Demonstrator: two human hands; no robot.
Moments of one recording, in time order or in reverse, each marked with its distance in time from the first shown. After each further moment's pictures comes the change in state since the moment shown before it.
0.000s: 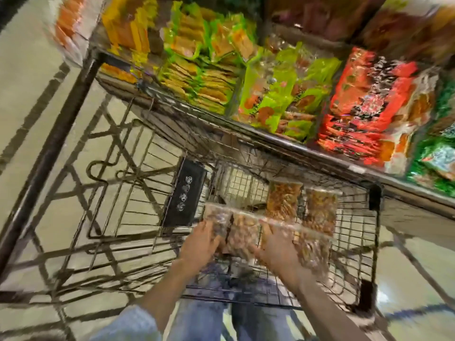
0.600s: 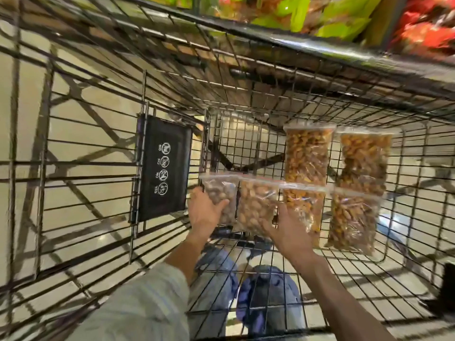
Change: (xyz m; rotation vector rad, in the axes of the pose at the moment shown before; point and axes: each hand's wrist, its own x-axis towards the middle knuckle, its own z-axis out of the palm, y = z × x) left_hand 0.149 -0.049 0.112 -0.251 0.109 -0.410; right_hand 0.096 0.027 0.111 0.352 -0.059 0.232
